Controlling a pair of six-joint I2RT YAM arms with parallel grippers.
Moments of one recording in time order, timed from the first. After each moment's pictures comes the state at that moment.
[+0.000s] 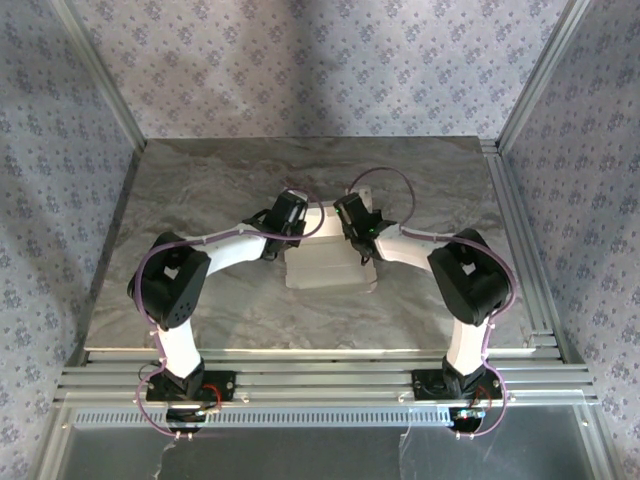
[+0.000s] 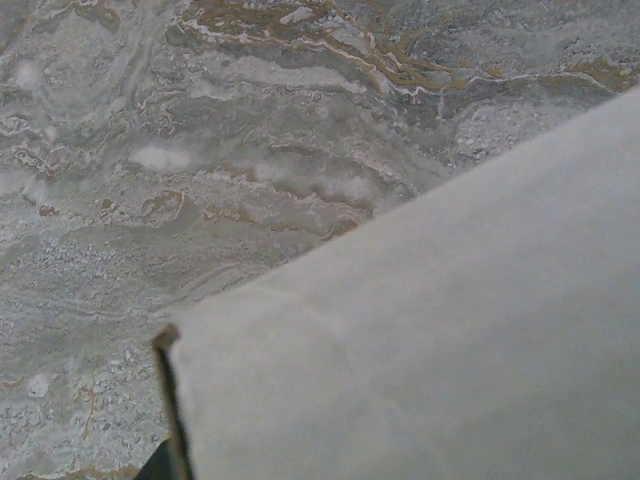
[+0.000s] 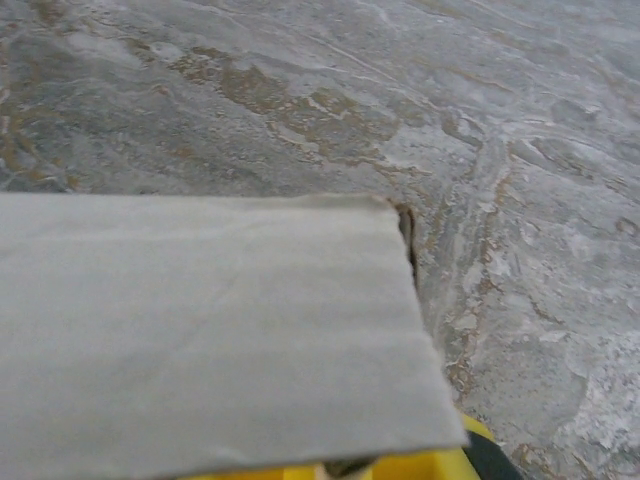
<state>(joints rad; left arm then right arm) -0.64 1.80 1.09 -0.15 -0.34 -0.14 0.64 1.84 1.11 -0.09 0.58 0.31</state>
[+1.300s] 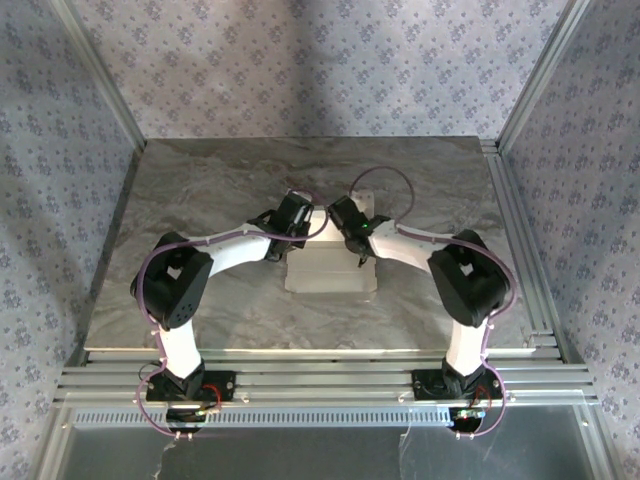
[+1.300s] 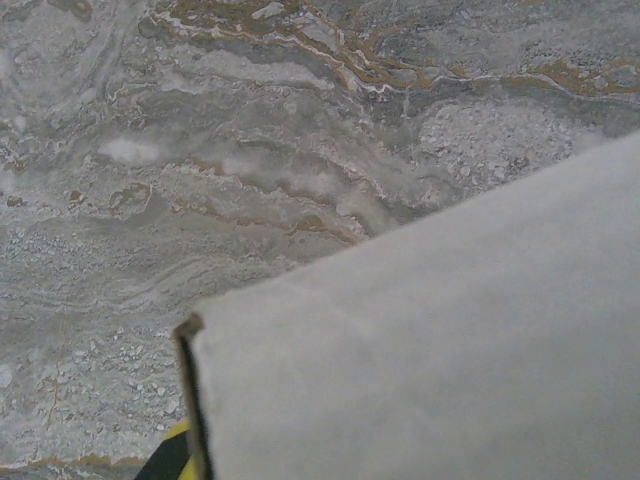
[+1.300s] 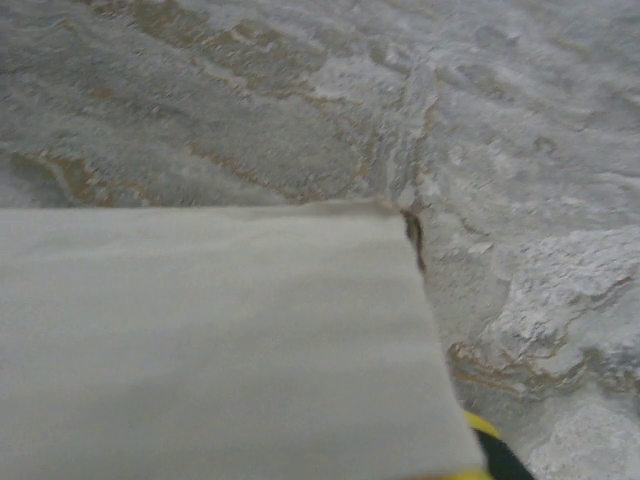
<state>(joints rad) -0.67 1.81 1.12 -0.18 -0.34 -0.18 0.66 1.81 1.15 -0.34 0.63 0.45</state>
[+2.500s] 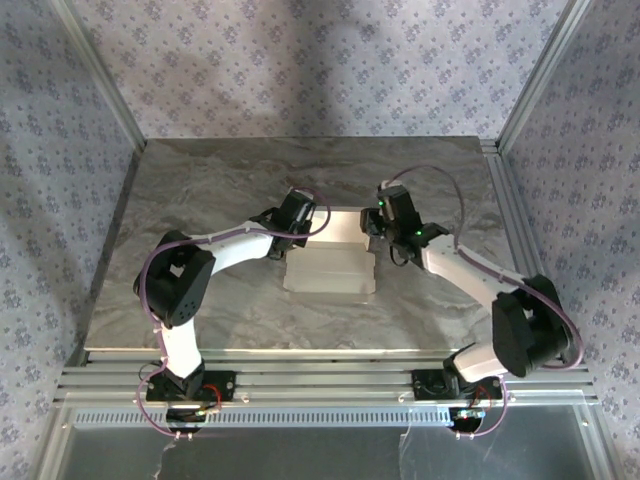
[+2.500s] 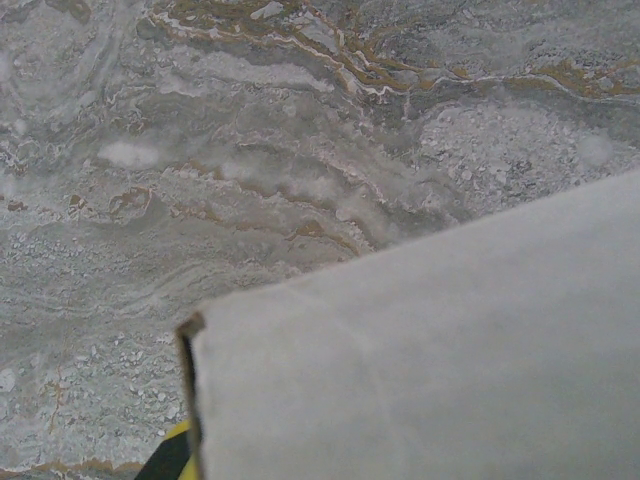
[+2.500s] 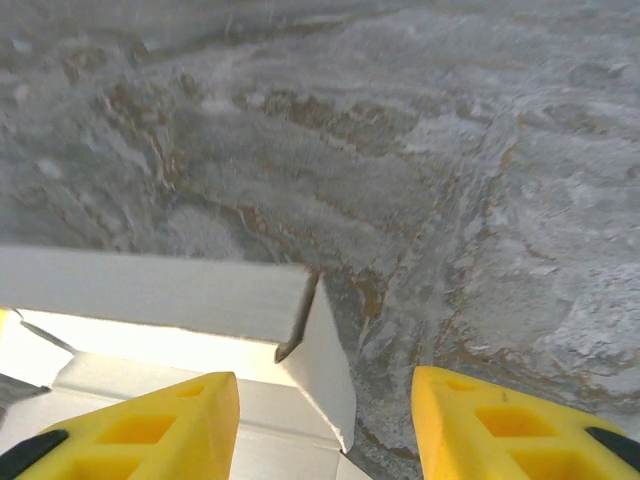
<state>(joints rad) -0.67 1.83 1.16 -0.22 -0.36 -0.18 0.49 1.41 0.94 -0.21 0.17 0.41</state>
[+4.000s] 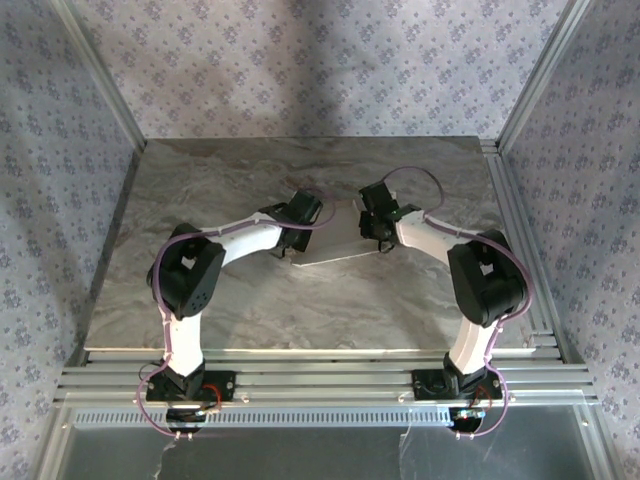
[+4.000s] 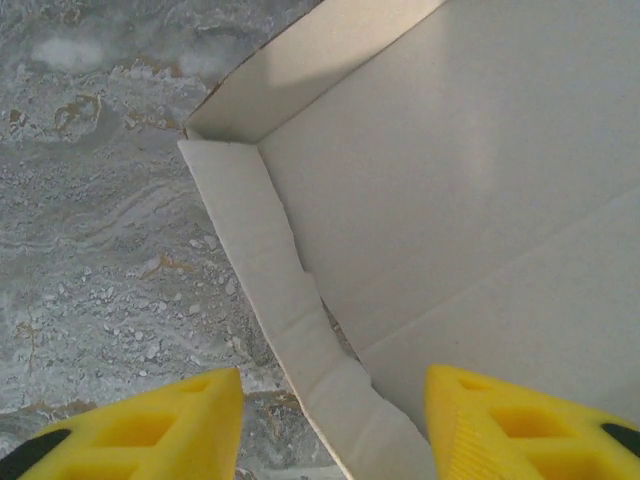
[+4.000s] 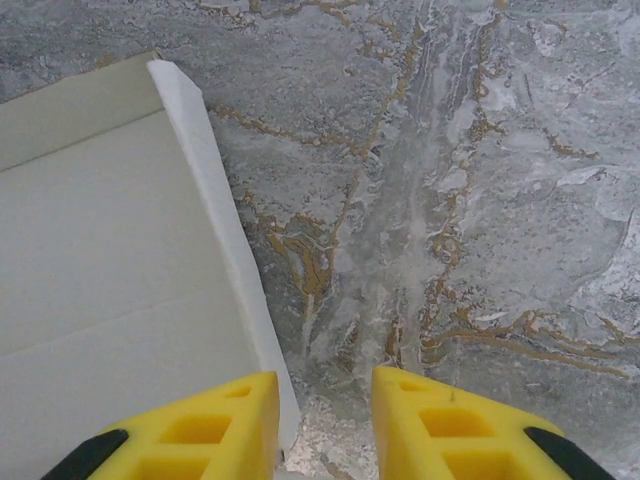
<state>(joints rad) -0.67 1.92 1.31 -0.49 -0.33 -0.20 0.48 1.78 1.15 -0.38 0.20 0.54</state>
